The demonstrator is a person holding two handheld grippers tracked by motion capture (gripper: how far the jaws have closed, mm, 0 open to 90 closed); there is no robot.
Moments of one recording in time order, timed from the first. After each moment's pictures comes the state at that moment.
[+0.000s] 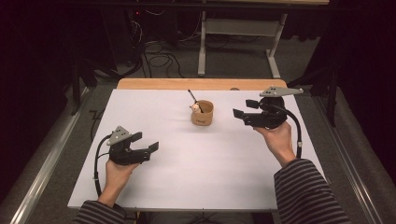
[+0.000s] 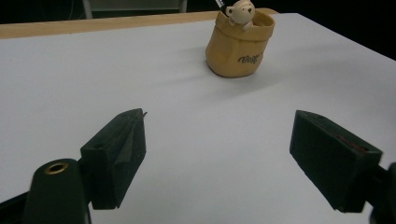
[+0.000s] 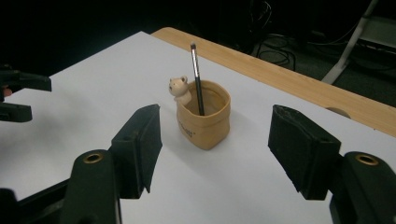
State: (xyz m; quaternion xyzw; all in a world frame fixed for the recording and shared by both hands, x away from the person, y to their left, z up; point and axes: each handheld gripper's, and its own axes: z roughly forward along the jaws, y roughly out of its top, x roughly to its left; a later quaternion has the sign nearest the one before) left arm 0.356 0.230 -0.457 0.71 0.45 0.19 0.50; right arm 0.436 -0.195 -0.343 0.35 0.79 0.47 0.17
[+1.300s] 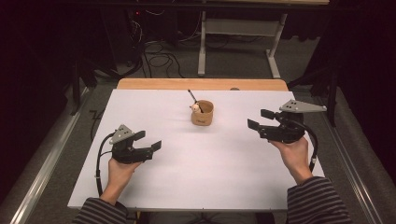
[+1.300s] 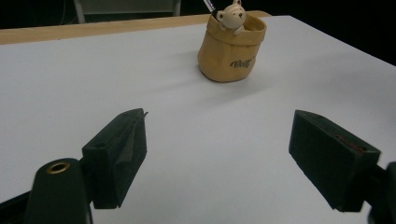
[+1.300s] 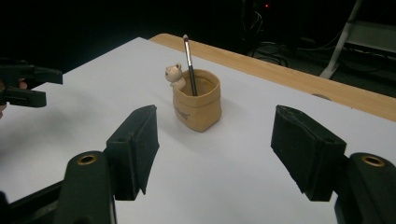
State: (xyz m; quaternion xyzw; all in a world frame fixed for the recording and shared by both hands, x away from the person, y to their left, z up) left arm 0.361 0.224 -0.456 0.72 0.44 0.18 0.51; right arm 0.401 -0.233 -0.352 0.36 0.77 0.49 0.18
